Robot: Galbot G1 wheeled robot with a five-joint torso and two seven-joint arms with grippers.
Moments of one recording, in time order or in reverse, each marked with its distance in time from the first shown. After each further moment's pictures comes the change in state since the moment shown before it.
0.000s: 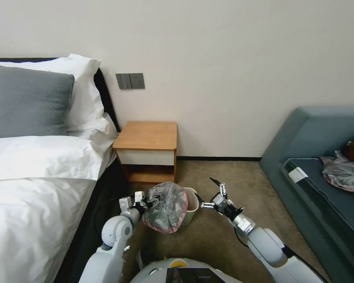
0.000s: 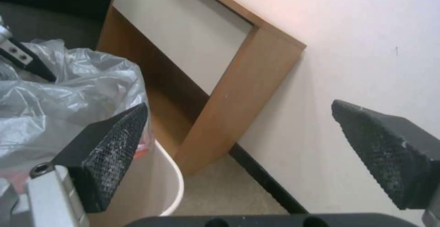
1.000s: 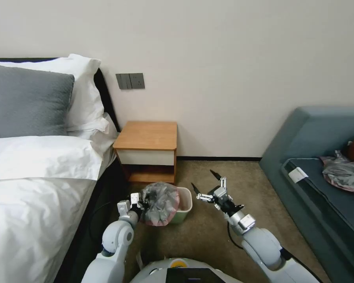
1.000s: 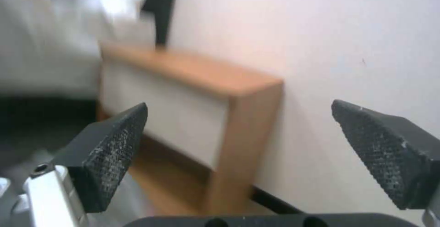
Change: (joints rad) left arm 0.068 -0.014 0.017 -0.029 0.112 -0.214 -0.085; right arm 0.005 0.044 -0.081 0.228 0.308 -0.133 0.159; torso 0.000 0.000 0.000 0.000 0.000
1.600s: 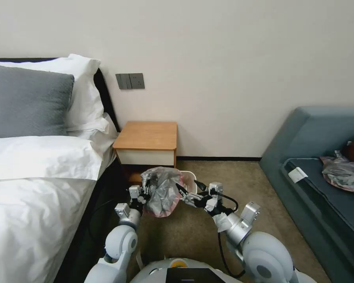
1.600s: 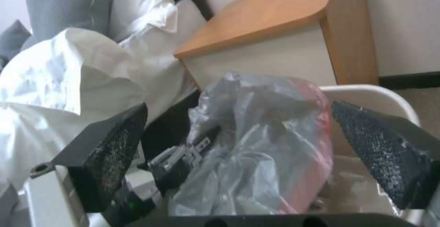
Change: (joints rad) left arm 0.026 0.032 0.063 -0.035 0.070 -0.347 0.080; right arm 0.031 0.023 -0.074 0.212 0.631 -0.417 0.184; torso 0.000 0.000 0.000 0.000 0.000
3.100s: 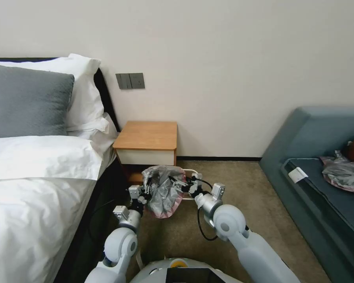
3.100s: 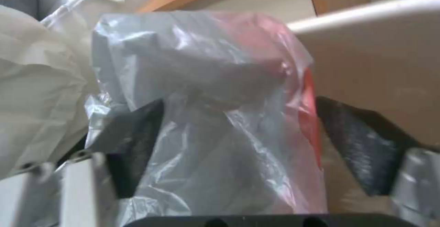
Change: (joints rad) left arm 0.026 -0.009 -0.005 -0.023 -0.007 -0.060 0.047; right arm 0.338 0.113 -0.168 -0.346 0.052 -0.069 0.063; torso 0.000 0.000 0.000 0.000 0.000
